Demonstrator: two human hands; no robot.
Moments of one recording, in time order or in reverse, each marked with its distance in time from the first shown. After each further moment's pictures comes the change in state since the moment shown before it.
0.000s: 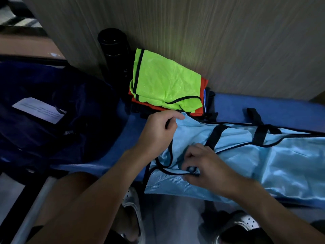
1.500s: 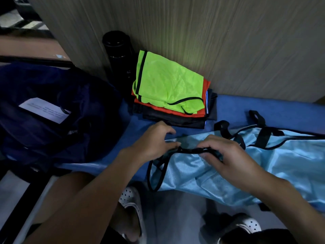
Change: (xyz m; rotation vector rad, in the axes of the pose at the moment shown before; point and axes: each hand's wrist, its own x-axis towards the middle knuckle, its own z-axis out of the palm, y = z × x) left_hand -0.001 -0.017 -0.015 0.480 -0.351 -0.153; right_hand -0.009 -0.007 -0.047 0.278 0.188 0.089
